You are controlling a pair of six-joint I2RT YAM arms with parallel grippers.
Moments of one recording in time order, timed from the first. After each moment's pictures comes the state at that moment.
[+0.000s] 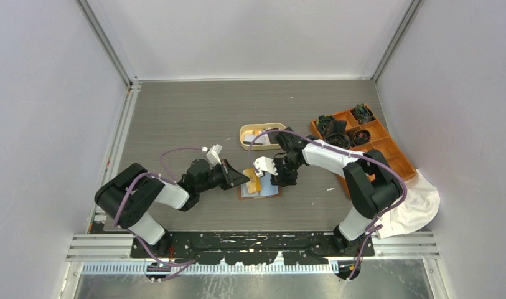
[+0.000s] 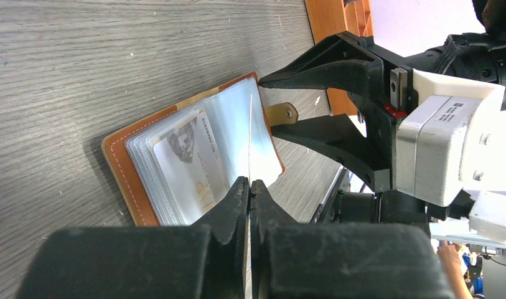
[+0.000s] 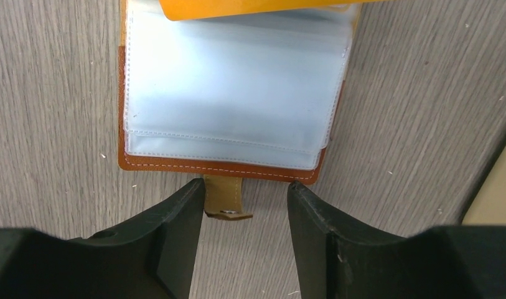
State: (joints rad) left arm -0.65 1.59 0.31 0.97 0.34 -1.01; right arm 0.56 1.65 0.97 -0.64 -0.40 -1.18
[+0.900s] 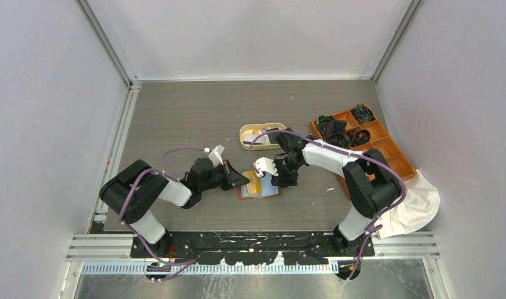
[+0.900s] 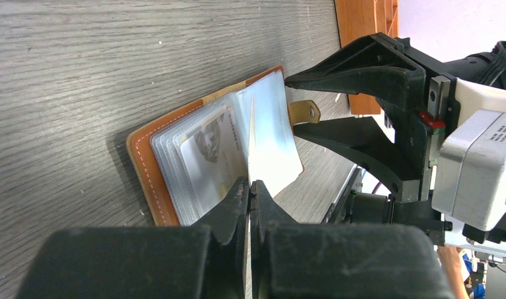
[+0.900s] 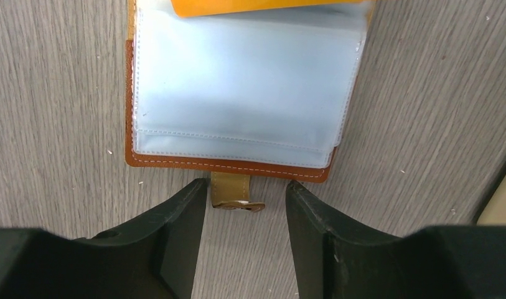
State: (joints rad) left arm -0.65 1.63 0.34 0.90 0.35 -1.00; right arm 0.56 1.66 0.97 -0.65 -0.40 -1.18
